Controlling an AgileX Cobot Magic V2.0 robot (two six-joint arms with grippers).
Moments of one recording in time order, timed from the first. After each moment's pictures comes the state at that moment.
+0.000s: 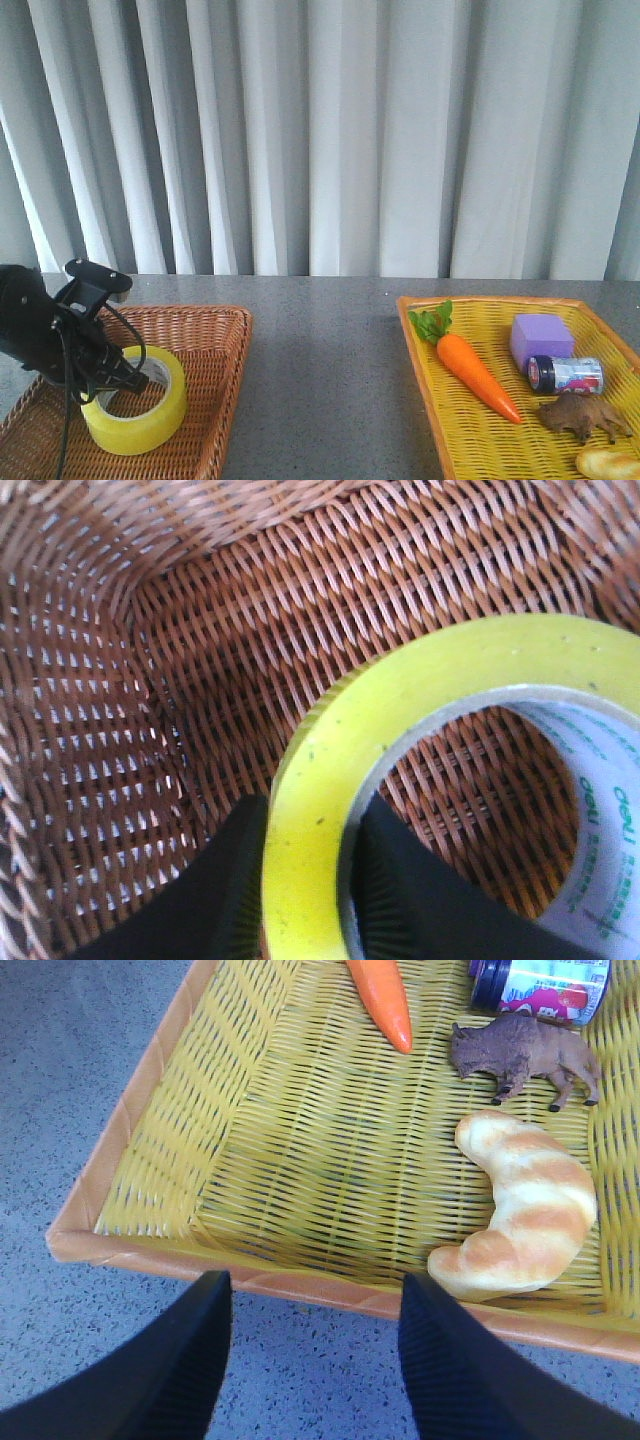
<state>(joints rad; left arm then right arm) -0.07 1.85 -1.47 -0.04 0.70 0.26 0.19 0.81 -0.67 -0.02 0.66 0.04</state>
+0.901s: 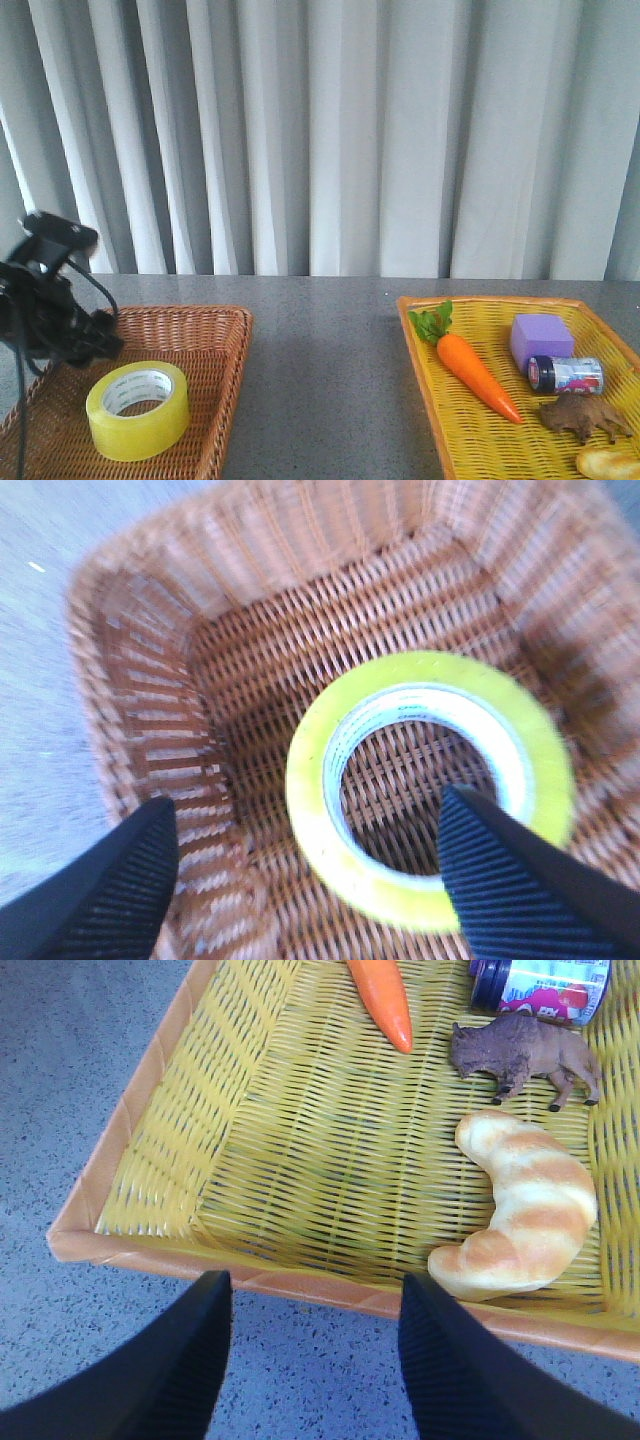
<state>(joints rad) -0.07 1.64 -1.44 -0.05 0.76 0.25 0.19 0.81 -0.67 -0.02 0.66 0.04</state>
